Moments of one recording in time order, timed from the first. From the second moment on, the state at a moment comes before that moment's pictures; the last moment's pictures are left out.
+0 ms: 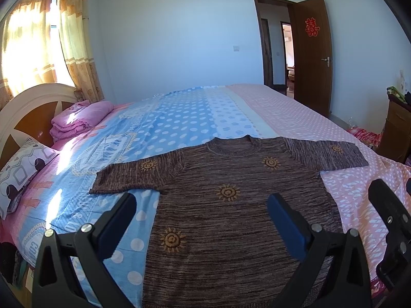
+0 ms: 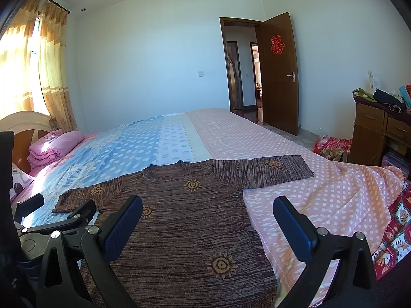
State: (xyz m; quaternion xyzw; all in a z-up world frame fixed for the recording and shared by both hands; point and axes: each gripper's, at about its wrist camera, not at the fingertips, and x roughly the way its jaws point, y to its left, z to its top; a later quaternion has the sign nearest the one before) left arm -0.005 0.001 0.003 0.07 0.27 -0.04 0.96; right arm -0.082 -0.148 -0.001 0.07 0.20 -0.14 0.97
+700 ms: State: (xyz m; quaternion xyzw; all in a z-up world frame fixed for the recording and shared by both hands) left arm -0.007 -0.001 0.004 0.07 0.27 -0.04 0.96; right arm -0.082 -0.153 -0.001 0.07 0.20 -0.15 0.97
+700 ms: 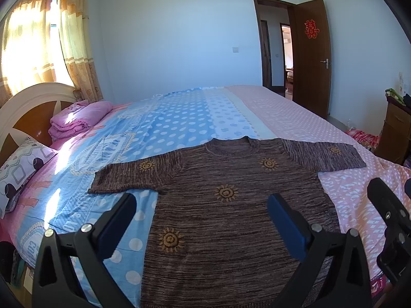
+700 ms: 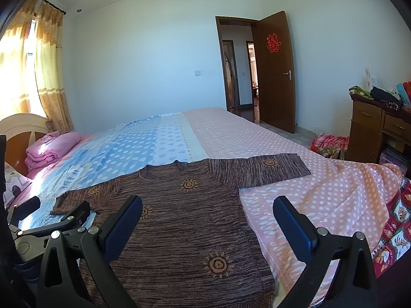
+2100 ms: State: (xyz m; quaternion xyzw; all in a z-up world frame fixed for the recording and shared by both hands) left arm 0.038 0.006 -0.029 0.05 0.31 -0.06 0.95; right arm -0.025 -0.192 -0.034 0.10 0.25 -0.16 0.95
